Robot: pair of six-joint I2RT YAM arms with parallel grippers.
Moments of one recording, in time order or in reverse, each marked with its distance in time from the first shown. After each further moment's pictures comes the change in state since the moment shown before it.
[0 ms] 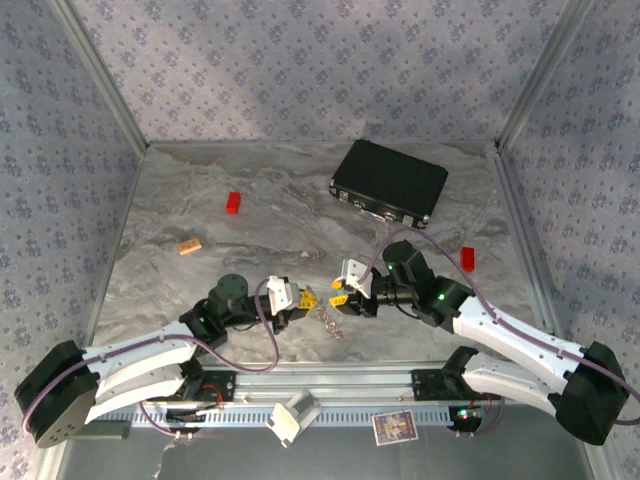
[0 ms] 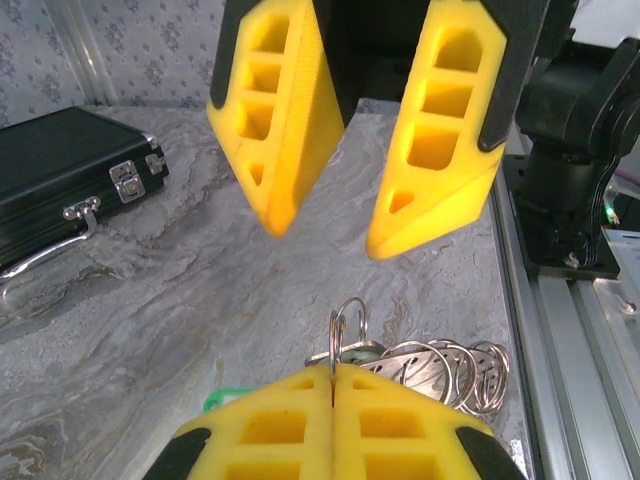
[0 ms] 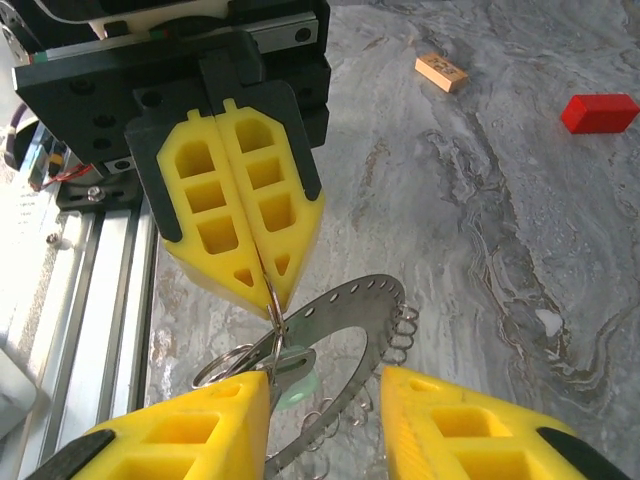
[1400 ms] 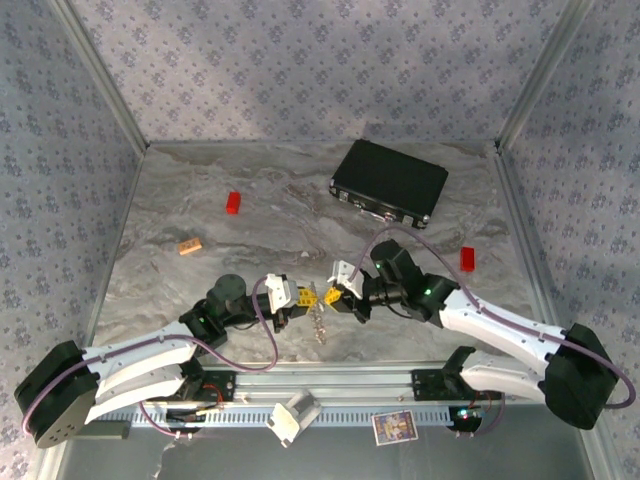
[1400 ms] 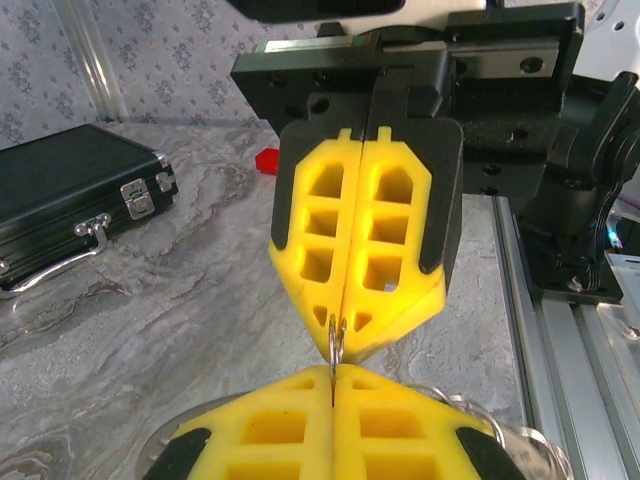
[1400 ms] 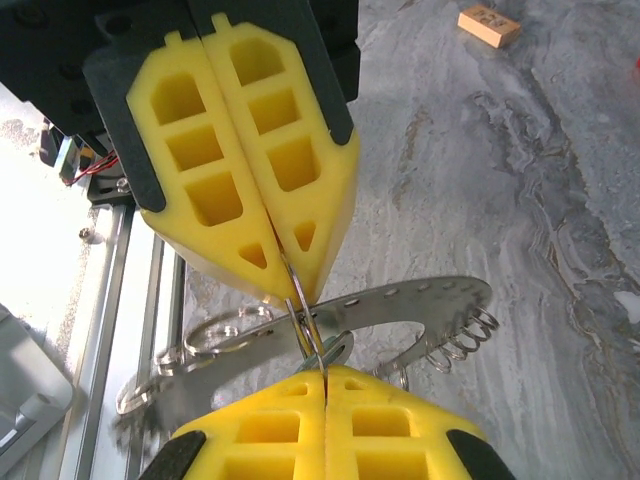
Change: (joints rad) left arm 0.000 -0.001 0.000 0.033 -0.006 -0.023; right arm 0.021 0.119 0.015 0.011 -0.041 0.040
